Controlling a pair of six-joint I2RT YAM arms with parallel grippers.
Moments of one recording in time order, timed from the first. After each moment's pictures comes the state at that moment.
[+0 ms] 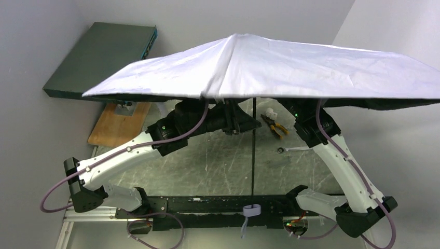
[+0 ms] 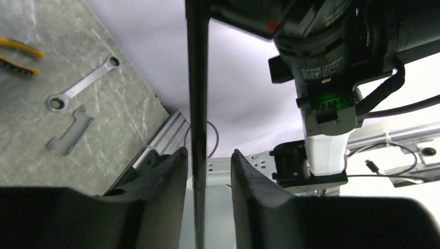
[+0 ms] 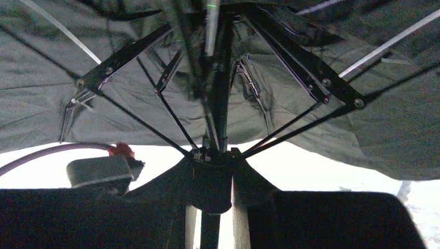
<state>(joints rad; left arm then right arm) -1.06 1.31 1.41 -0.17 0.15 -0.96 0.51 1.10 1.34 -0.11 -0.18 0.77</state>
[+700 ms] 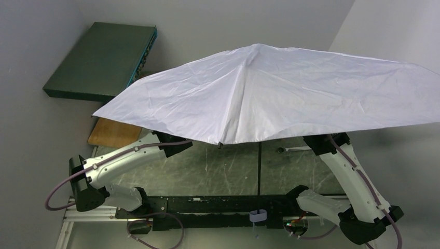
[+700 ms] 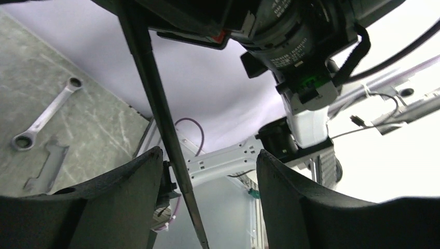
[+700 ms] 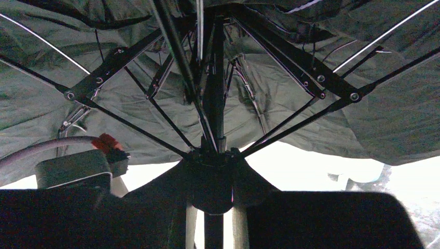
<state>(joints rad) -1.06 1.33 1.32 0.10 0.32 -0.86 0.53 1.01 1.34 -0.25 -0.11 0.74</state>
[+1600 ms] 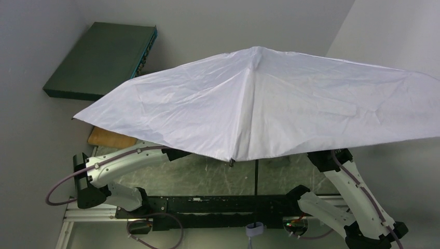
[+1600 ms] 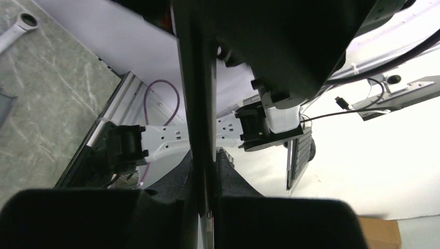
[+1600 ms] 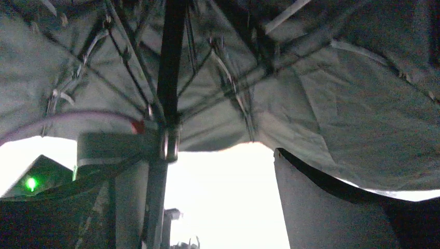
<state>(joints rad) -1.15 1.36 1.36 0.03 0.35 -0.97 0.53 0.83 1.14 -0.10 -0.14 0.74</state>
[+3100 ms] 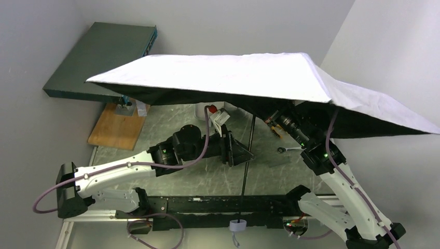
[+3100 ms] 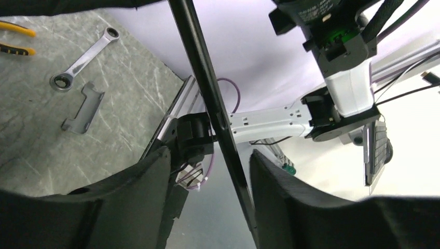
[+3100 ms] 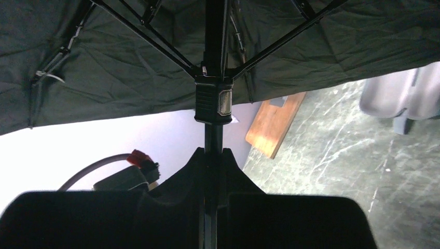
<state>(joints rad) -1.18 1.15 0.98 0.15 0.17 -0.76 0.53 0.76 0.98 -0.15 -0.14 1.04</state>
